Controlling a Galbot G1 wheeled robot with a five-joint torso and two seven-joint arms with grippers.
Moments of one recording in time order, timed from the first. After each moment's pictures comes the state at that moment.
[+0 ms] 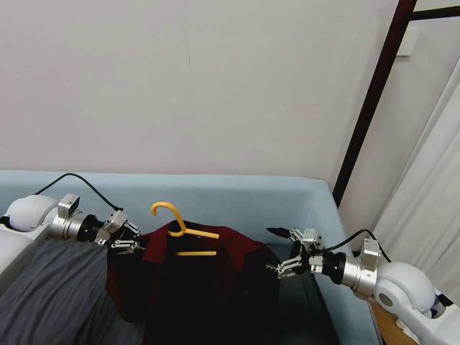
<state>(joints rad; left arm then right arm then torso) 0.41 -0.56 -0.01 -1.36 -0.67 0.03 1.53 -0.93 0.66 0.19 1.97 0.82 -0.16 -0.63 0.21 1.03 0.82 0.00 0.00</state>
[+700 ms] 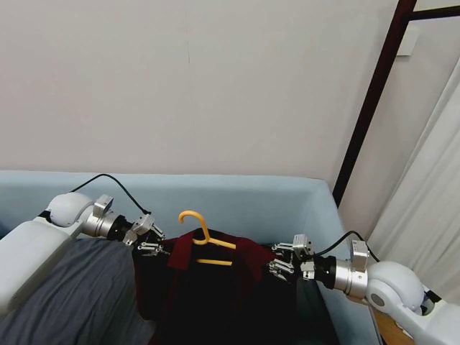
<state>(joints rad) 0.30 -0.67 0.13 -1.34 -0.61 0.03 1.53 -0.84 0.64 0.07 1.96 0.88 -0.18 -0.66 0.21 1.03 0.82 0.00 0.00</state>
